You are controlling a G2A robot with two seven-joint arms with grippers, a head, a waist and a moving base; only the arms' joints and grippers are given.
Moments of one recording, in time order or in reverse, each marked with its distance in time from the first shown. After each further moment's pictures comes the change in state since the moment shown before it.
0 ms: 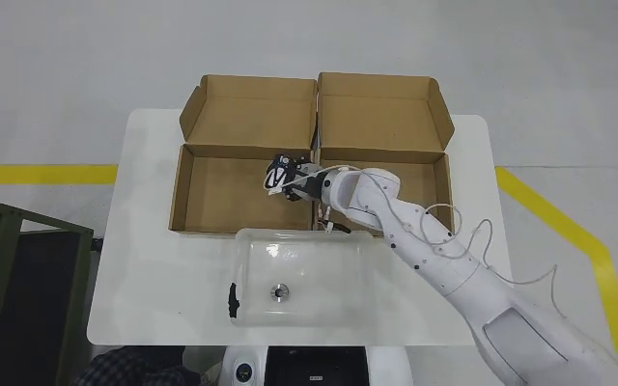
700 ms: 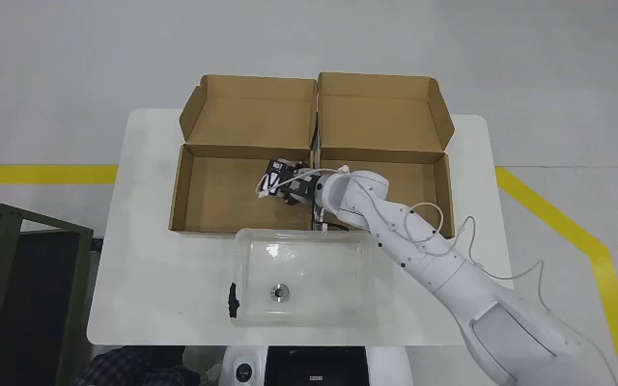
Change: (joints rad) left arm 0.000 0.000 0.000 0.000 0.000 0.000 0.000; right arm 0.012 -0.053 -0.021 0.102 -0.052 0.005 0.018
